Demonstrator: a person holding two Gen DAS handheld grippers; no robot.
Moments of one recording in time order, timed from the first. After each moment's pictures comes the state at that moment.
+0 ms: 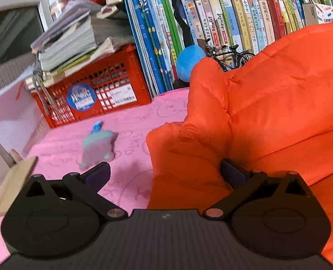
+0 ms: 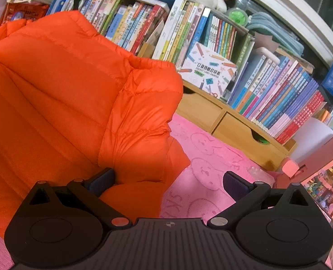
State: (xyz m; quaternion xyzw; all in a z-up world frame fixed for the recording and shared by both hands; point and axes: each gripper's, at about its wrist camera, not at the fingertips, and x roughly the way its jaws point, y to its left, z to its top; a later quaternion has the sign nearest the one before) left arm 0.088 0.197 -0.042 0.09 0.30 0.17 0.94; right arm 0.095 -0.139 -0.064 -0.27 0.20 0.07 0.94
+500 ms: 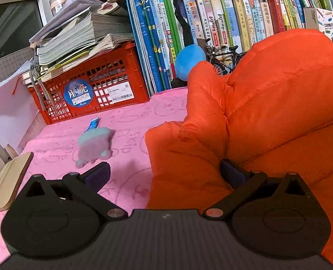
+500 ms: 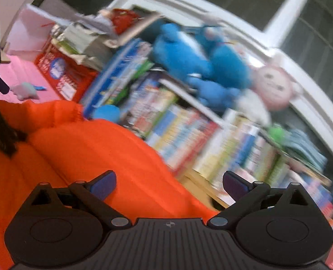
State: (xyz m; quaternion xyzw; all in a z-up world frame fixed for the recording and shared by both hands) left arm 0.087 0.198 -0.041 0.09 0.30 0.16 0.94; right arm 0.084 0.034 -0.019 -0.34 0.04 0.16 0.93
